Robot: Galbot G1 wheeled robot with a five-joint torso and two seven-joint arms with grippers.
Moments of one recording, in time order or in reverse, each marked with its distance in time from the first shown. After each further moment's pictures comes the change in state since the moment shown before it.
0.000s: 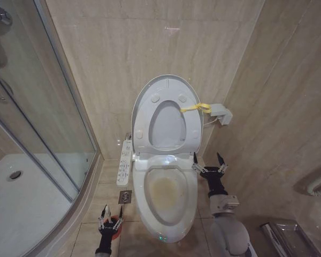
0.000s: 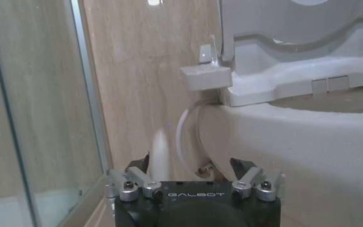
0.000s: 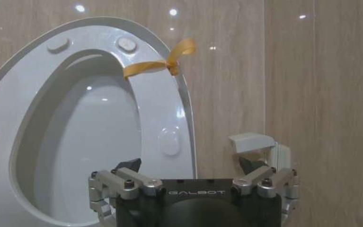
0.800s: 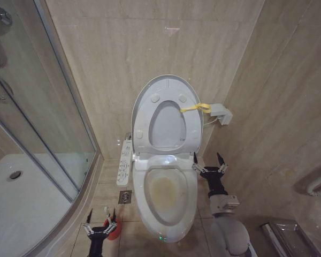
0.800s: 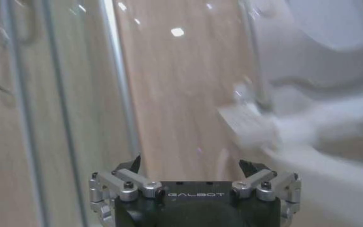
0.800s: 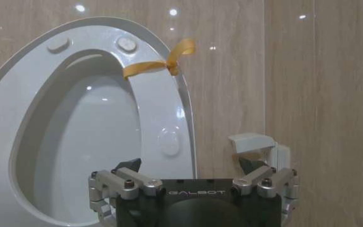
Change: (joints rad) left arm 0.140 0.024 -0.079 -0.220 0.053 -0.006 -0.094; right arm 0.000 0.000 0.000 0.000 0.000 0.000 0.000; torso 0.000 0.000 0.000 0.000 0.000
